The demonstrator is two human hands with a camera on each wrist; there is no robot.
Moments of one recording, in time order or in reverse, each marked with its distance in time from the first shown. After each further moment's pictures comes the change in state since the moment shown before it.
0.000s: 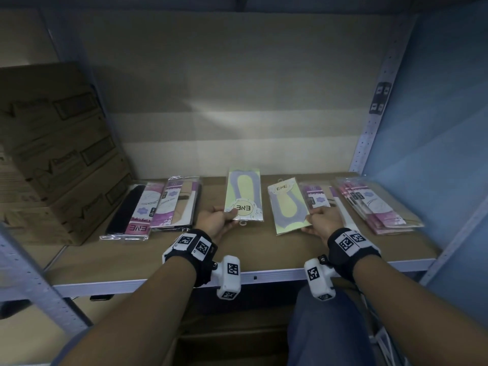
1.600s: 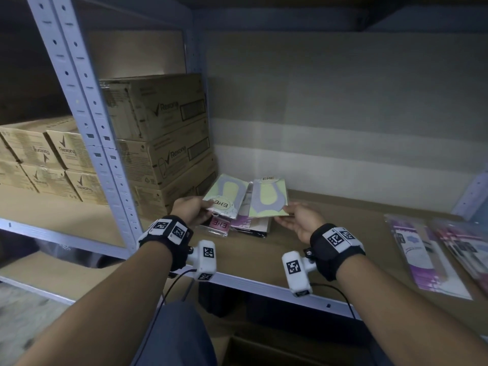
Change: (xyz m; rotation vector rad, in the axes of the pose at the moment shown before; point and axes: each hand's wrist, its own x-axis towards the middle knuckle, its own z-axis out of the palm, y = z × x) left_hand -0.028 0.108 -0.195 -0.003 0.377 0.064; right_hand -0.079 -0.056 0.203 0.294 -0.561 0.079
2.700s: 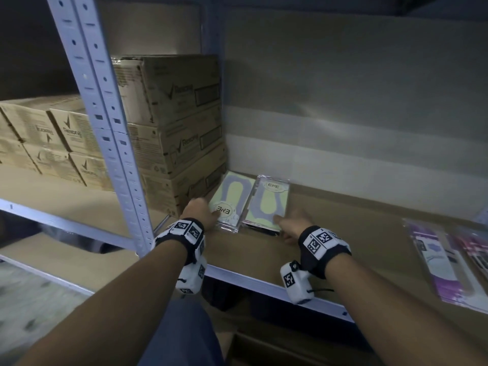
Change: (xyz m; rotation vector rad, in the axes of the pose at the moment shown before) left_hand 0.035 -0.026 -0.018 1.266 0.097 0.235; right_hand 0.021 0.034 0.035 -0.984 0.078 -0.008
